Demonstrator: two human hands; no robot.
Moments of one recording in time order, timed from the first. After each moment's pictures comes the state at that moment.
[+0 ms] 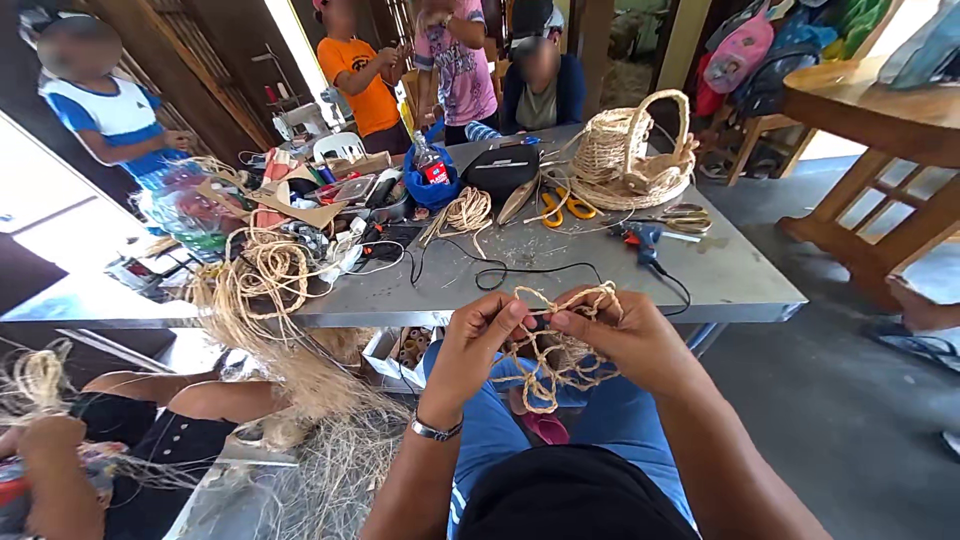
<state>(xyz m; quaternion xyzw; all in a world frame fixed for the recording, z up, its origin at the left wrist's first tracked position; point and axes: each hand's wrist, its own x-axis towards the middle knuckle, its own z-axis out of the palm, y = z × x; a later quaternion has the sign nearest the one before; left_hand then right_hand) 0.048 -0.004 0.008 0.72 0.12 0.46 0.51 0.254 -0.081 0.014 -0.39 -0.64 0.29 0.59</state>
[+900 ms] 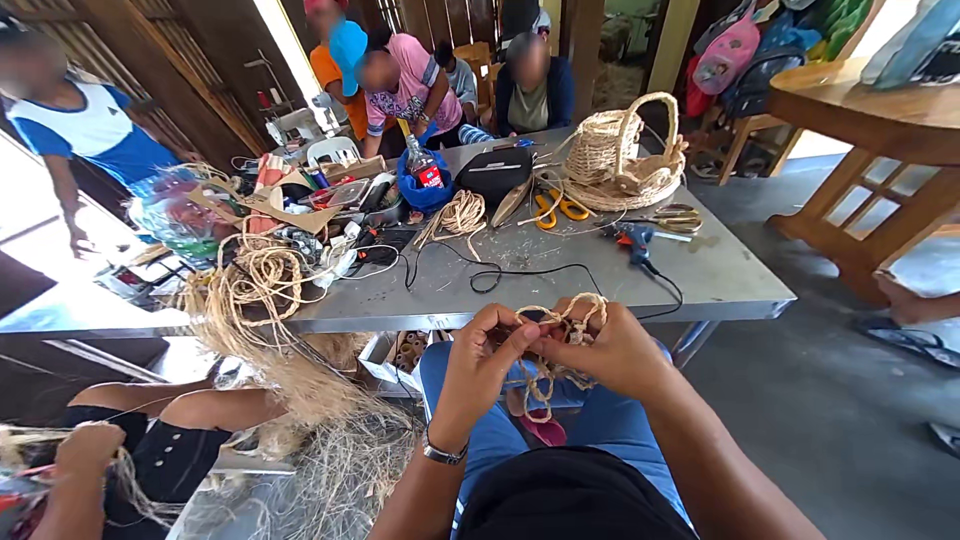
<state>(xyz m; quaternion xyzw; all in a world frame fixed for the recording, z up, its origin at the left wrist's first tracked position) 0.059 -0.017 -0.006 0.73 0.15 0.49 0.46 0.247 -0.080 0.006 -0.46 -0.66 0.26 0.54</state>
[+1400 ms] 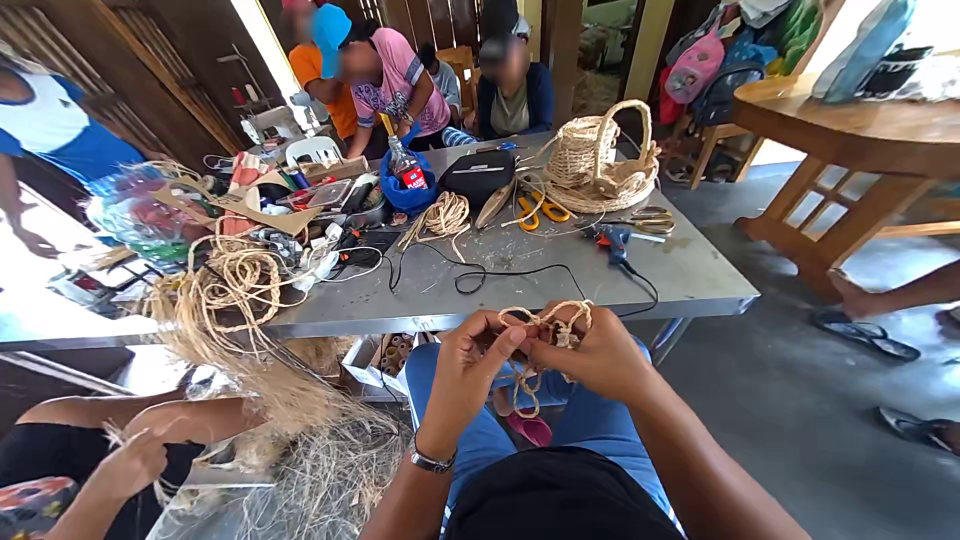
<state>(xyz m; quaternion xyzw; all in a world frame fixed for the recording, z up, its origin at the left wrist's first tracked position) 0.061 -0.022 -0.012 0.72 0.13 0.50 0.47 0.247 -0.087 0.002 -0.46 -0.65 0.24 0.55</state>
